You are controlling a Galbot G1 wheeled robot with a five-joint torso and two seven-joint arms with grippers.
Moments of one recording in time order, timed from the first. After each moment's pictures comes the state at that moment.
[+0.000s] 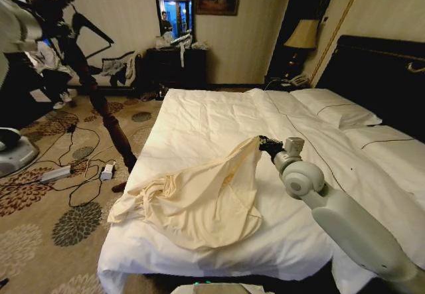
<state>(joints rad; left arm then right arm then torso) -0.62 -0.59 0.45 -1.16 -1.25 0.71 -0.11 -0.76 0.73 0.16 2.10 1.06 -0.51 0.68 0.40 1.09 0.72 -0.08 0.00</state>
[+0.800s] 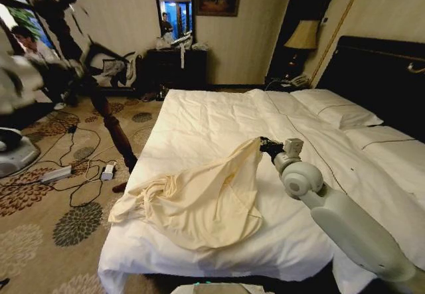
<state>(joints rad) 0.29 -0.20 -0.06 -1.79 -1.30 0.48 0.03 -0.79 0.73 0.15 2.07 1.04 -0.51 0.68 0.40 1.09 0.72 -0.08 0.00</state>
